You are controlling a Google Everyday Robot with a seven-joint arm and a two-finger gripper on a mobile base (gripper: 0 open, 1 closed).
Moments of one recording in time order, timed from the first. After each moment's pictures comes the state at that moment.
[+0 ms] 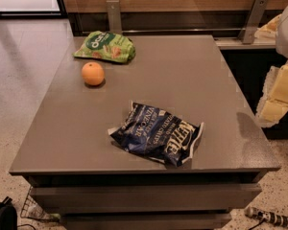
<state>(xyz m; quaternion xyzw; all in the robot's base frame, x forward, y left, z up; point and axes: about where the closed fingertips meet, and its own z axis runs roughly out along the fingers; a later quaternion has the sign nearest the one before) 0.438 -0.213 0.989 -0.60 0.78 -0.05 0.18</state>
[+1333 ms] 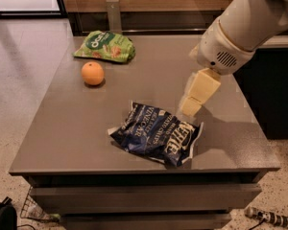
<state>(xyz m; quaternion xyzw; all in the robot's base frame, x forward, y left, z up) 0.493 -0.101 0.927 -0.59 0.77 0.09 0.21</state>
